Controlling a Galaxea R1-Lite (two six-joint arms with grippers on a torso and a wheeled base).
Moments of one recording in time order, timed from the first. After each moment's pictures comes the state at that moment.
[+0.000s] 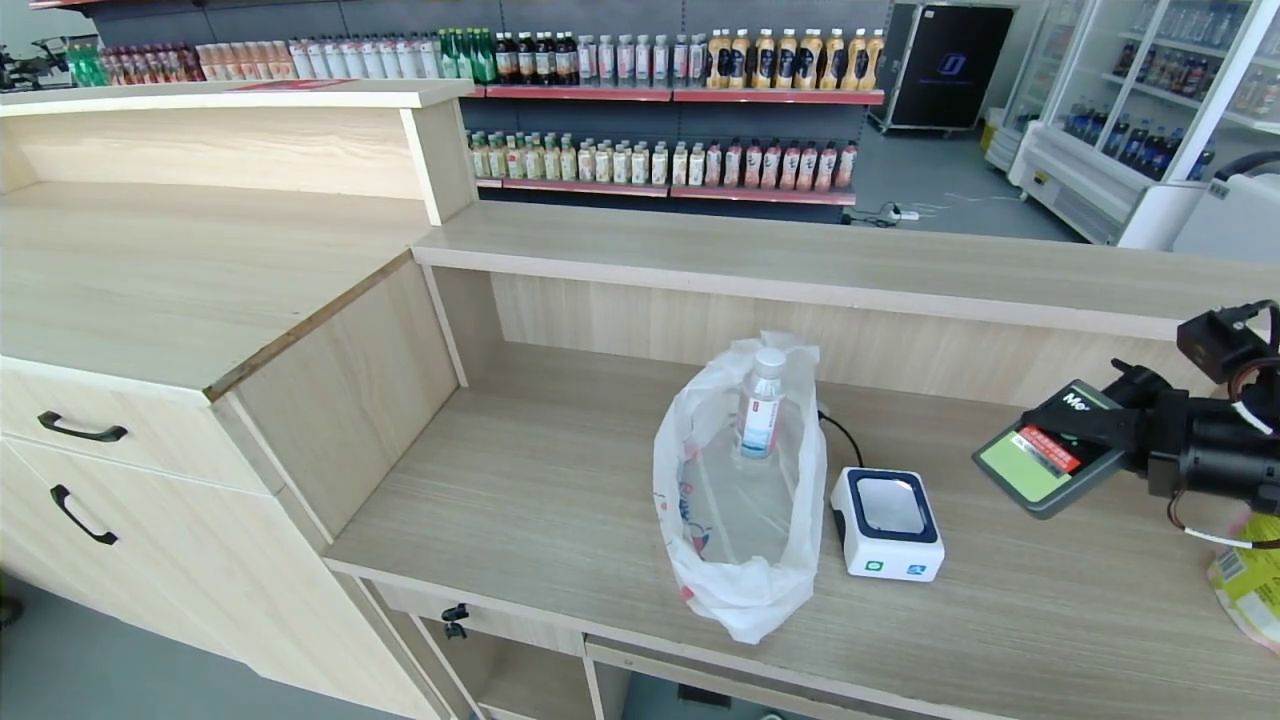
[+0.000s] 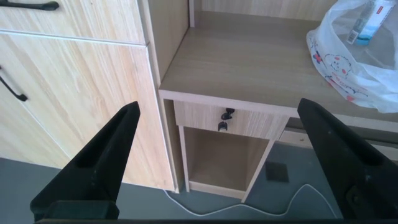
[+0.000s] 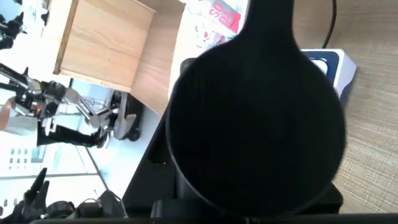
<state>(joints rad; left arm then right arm) -0.01 0.00 0.00 0.00 -0.05 0.00 -0.28 1.60 -0.76 -0.34 0.96 0.27</state>
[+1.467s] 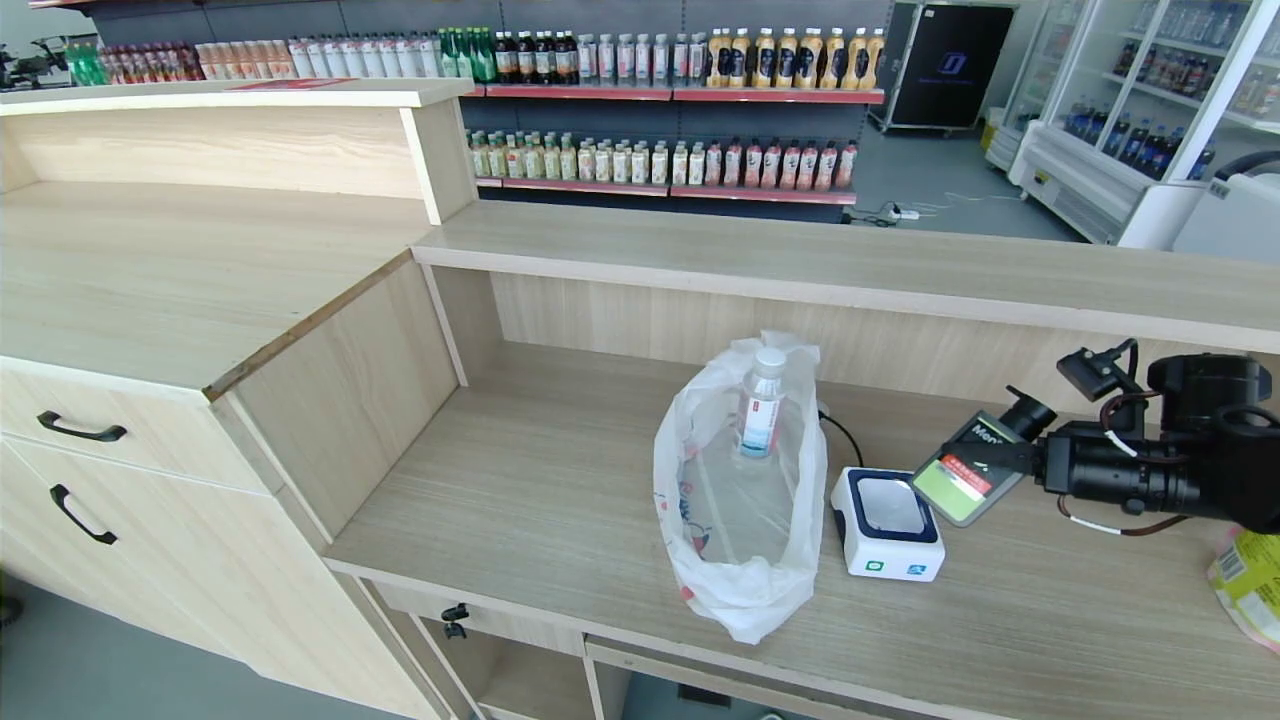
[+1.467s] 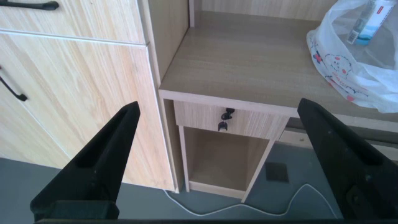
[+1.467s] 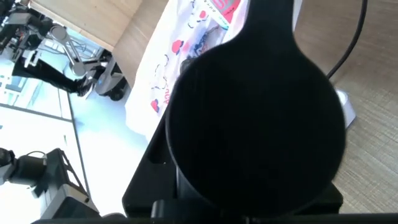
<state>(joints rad) -0.01 0.00 0.00 0.00 -0.05 0.00 -0.23 1.95 -0.85 -0.51 1.07 -0.02</state>
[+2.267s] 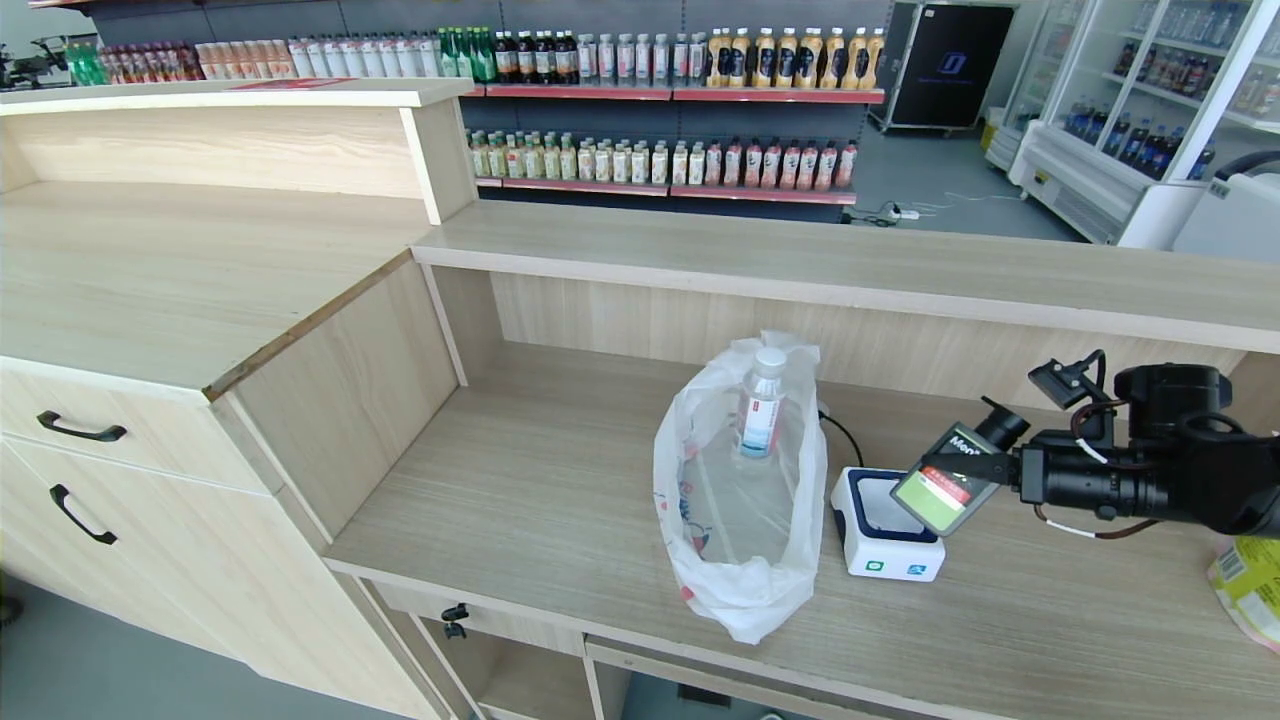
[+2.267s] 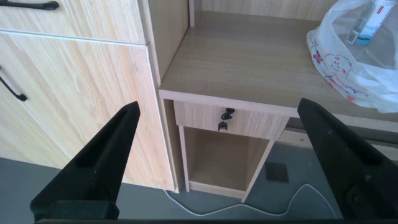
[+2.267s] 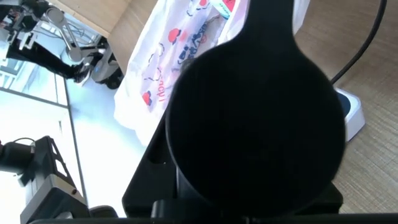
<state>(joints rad) -0.01 0.00 0.00 0.00 -0.05 0.00 -0.20 2.01 -0.87 -0.51 1.08 -0.08</state>
